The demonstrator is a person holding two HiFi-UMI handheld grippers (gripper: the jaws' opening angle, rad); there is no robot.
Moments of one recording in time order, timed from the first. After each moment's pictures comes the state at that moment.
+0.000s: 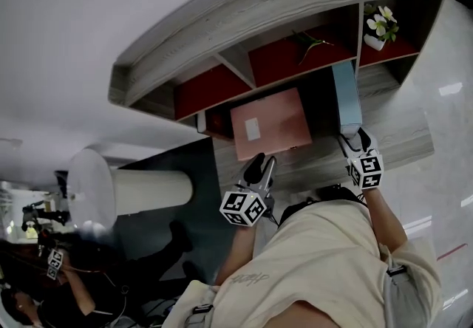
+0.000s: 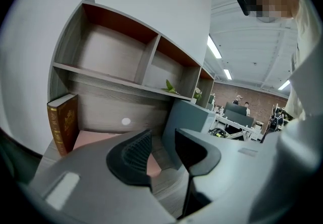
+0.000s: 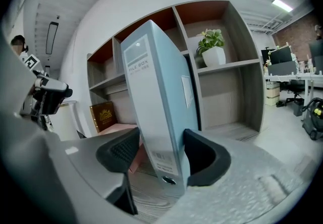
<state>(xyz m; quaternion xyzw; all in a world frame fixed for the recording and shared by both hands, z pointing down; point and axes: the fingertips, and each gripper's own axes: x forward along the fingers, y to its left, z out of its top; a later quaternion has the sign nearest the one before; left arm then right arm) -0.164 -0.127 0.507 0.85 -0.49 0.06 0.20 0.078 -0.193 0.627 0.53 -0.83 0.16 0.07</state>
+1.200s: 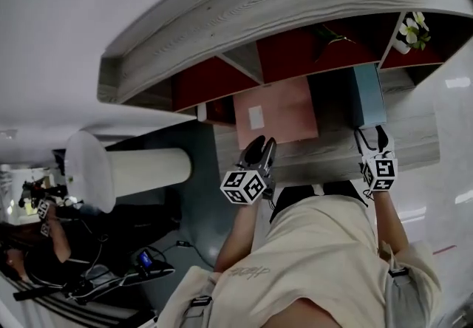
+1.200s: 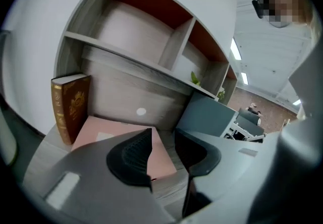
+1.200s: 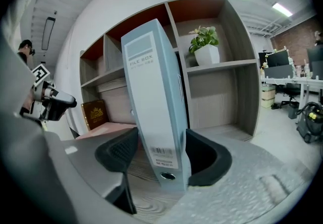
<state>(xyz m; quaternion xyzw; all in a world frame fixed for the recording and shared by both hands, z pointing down) -0.192 -0.186 0.555 0.80 -0.53 0.06 0.27 0.110 -0.219 0.629 0.55 -0.81 0.16 0.08</state>
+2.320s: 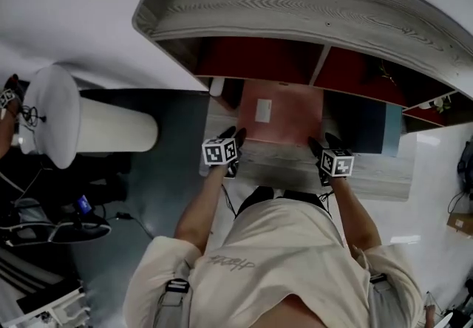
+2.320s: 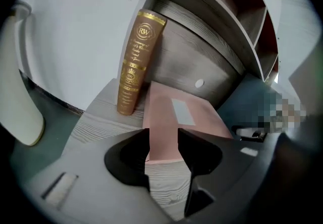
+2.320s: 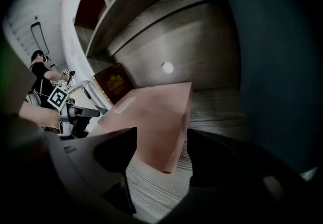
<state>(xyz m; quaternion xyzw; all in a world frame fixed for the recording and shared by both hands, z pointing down) -0.356 -0.188 0.717 0.69 -0.59 0.15 0.40 -0.067 -0.235 0.714 0.38 -0.83 0.33 0.24</state>
